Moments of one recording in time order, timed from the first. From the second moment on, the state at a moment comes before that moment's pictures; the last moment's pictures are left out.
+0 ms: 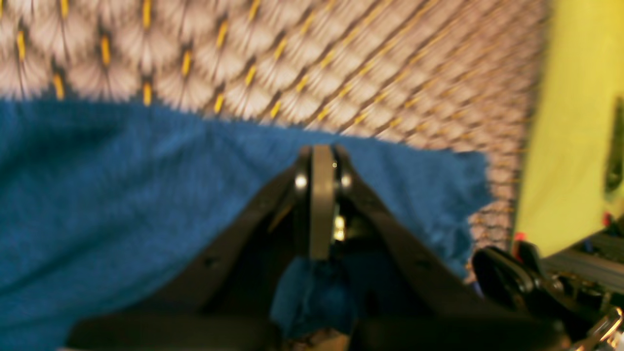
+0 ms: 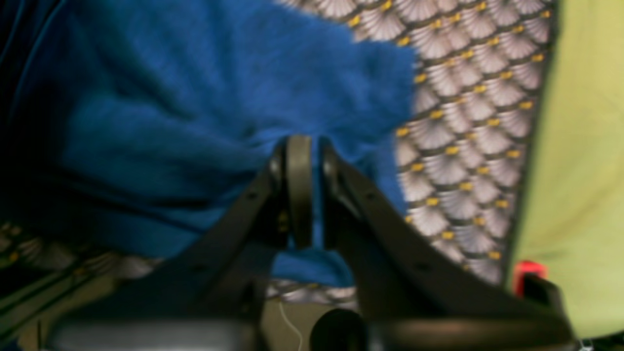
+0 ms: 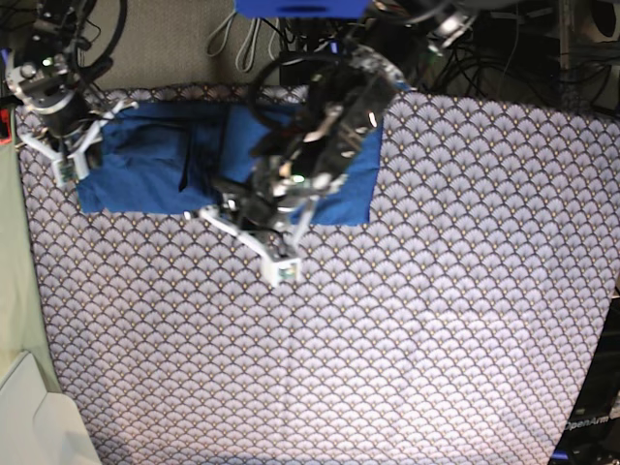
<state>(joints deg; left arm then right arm) -7.6 3.9 37.5 95.1 -28.9 38.8 46.1 -23.4 4.7 33.8 110.3 -0.4 39.9 -36.8</state>
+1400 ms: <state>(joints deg) 21.1 -19.0 -20.4 111.7 -29.5 29.1 55.2 -6.0 4.0 41.4 89.0 0.6 39.8 -49.2</state>
